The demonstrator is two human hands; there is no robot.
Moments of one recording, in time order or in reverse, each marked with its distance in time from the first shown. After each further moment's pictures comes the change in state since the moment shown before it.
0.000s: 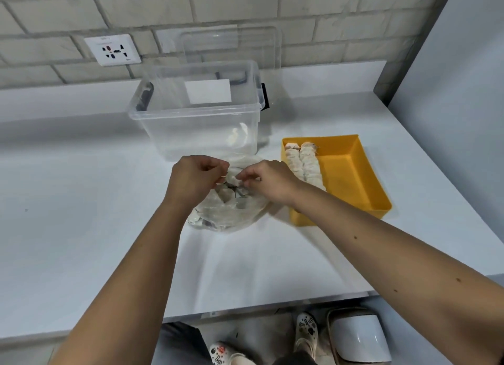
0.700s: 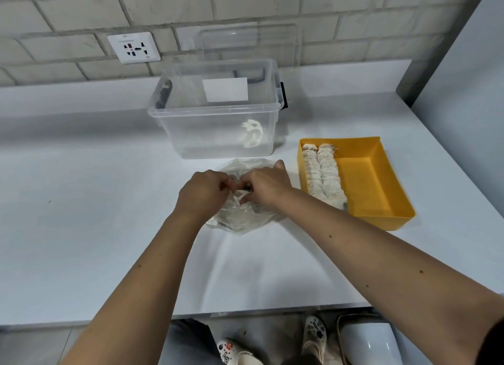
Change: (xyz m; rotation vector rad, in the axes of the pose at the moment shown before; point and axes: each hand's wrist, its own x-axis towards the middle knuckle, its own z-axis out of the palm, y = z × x) left_hand -0.005 -0.020 -0.009 0.641 -0.095 0.065; right_hand 0.033 -0.018 0.037 -0.345 -0.028 -0.090
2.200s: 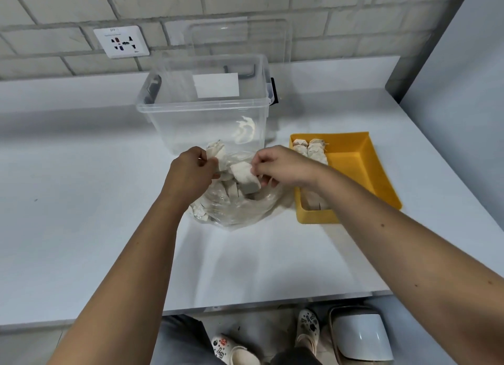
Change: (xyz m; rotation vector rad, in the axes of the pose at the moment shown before) left_hand 0.007 0.008 -0.013 -0.540 0.111 -0.120; right_hand -0.034 0.027 -0.054 0.835 -0.125 0.131
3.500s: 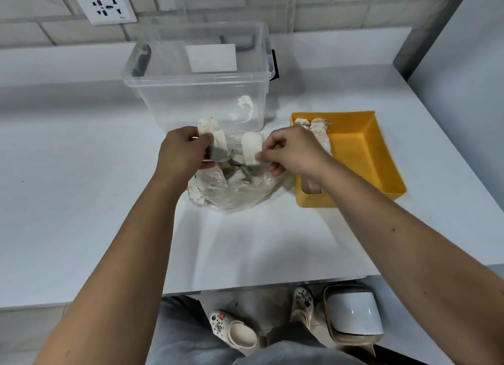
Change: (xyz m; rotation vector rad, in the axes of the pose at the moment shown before) left_hand 0.008 -0.001 0.006 -0.241 0.050 -0.104; right_hand -0.013 0.018 0.001 0.130 0.268 -0.001
